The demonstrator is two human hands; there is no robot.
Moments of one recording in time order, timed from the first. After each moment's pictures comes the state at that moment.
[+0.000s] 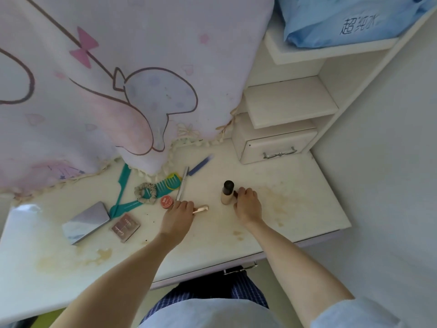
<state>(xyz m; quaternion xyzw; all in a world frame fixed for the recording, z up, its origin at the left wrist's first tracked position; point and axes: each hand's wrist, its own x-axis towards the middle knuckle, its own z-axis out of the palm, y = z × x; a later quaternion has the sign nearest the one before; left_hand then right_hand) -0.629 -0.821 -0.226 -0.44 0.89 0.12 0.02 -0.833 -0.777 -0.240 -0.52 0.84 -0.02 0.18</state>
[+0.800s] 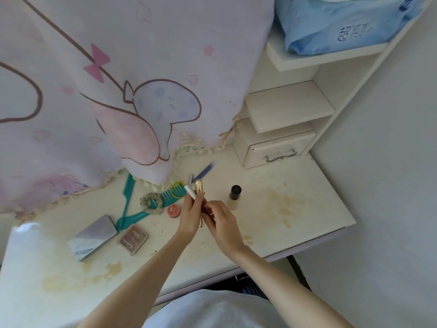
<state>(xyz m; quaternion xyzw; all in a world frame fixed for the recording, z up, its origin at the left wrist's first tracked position) -0.656 -0.826 -0.185 -0.52 0.48 0.62 -0.33 -0.735 -0.758 -0.198 -0.59 0.66 -0.45 0.15</state>
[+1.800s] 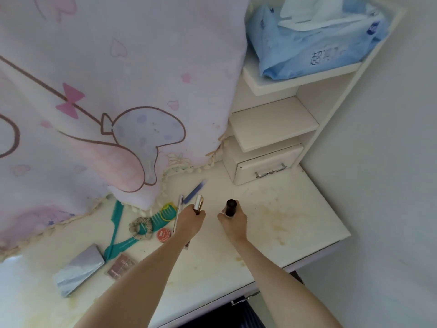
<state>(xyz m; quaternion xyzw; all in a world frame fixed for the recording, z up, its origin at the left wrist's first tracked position) -0.697 -0.873 -0.203 -0.61 0.67 0.41 -0.04 -0.800 -0.795 -0.215 -0.24 0.76 -0.49 0.34</state>
